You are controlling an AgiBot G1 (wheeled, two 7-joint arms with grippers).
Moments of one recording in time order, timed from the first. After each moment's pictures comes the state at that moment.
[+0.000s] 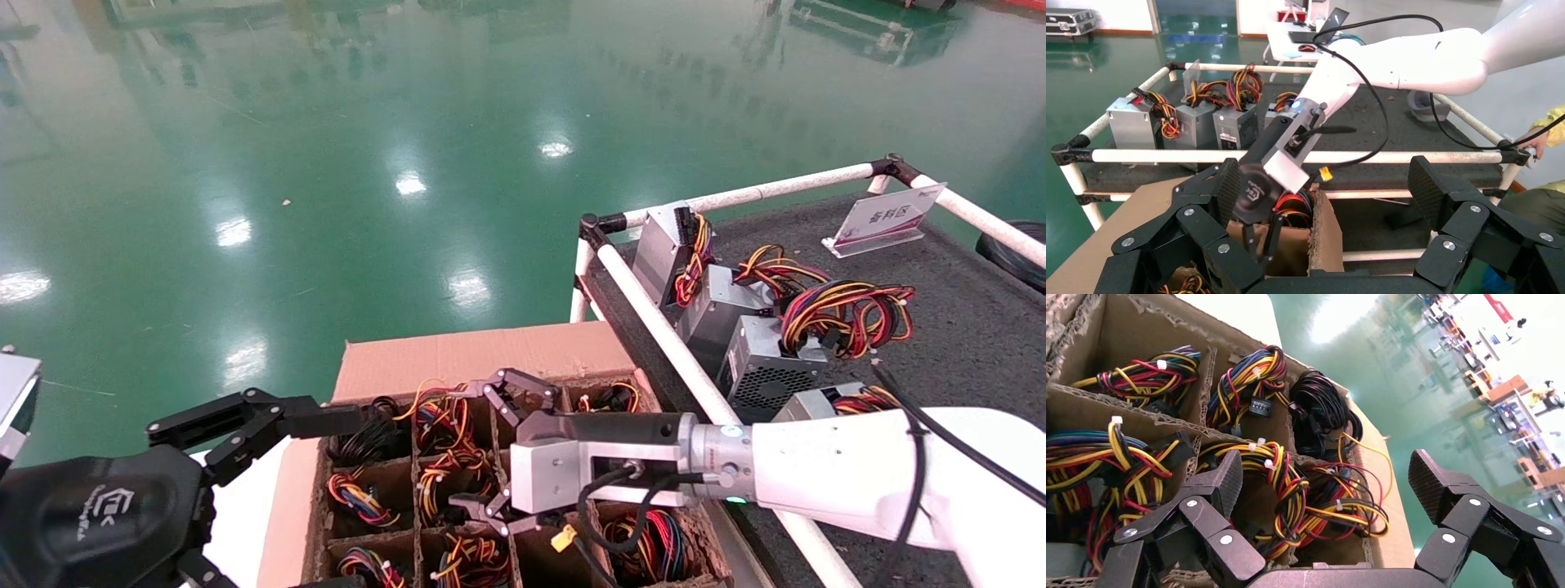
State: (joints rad) left arm -1.09 0.56 0.39 -1.23 0.63 1.43 -0.12; right arm 1.38 -1.19 -0.49 0.66 -1.31 -1.26 -0.83
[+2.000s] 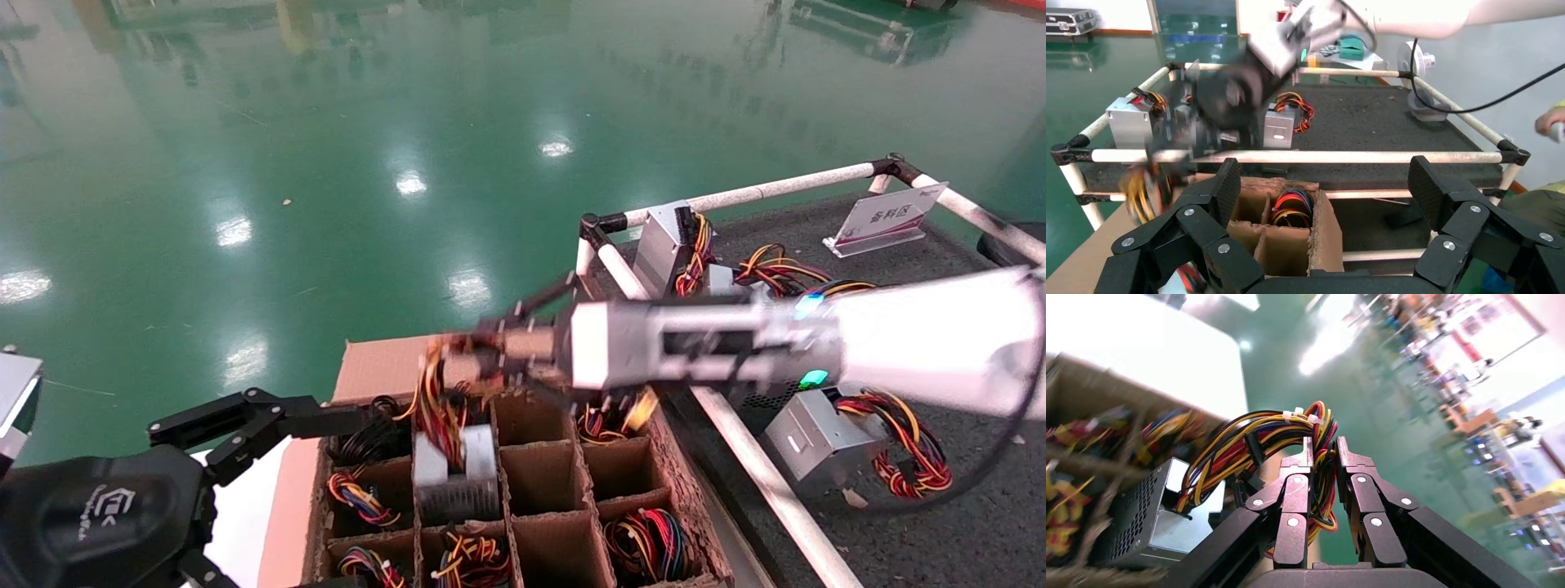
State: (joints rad) left arm -1.09 0.56 0.39 -1.23 0.63 1.43 -0.12; right arm 1.75 -1.19 -0.45 0.25 -1.25 -1.53 -0.94
